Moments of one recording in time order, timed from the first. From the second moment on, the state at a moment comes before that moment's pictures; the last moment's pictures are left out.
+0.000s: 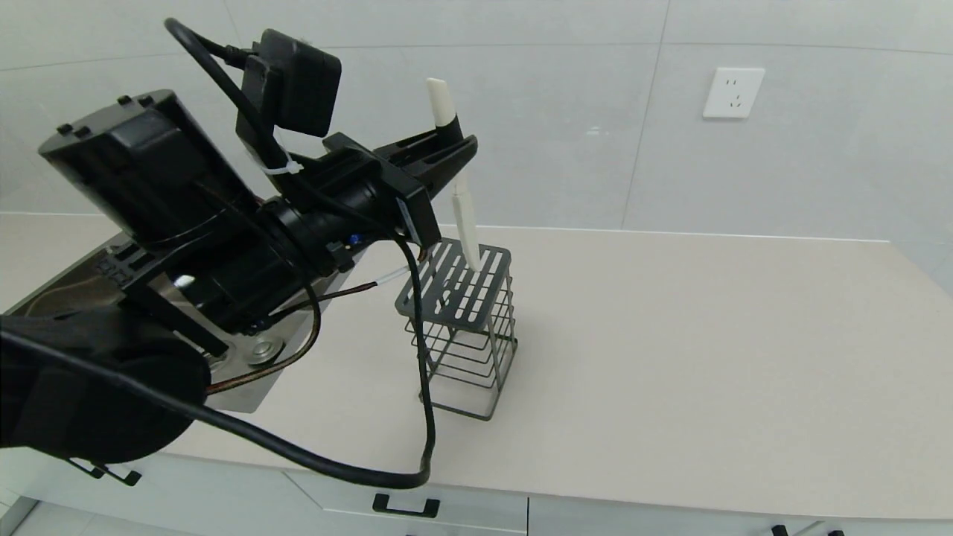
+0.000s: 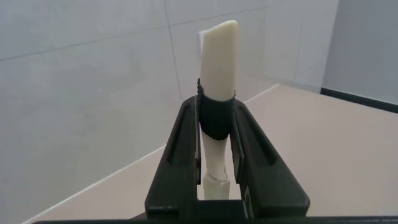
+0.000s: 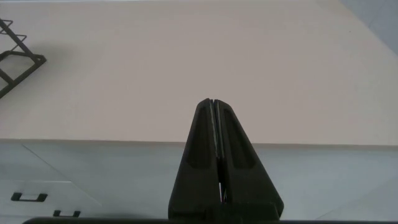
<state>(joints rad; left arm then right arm) -0.54 1.70 -0.95 -1.08 -0.26 0.11 0.00 0.00 0.00 0.00 -0.07 0.01</state>
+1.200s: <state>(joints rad) -0.54 1.85 -1.05 -1.12 -0.26 0.11 0.00 0.00 0.00 0.00 -0.07 0.02</state>
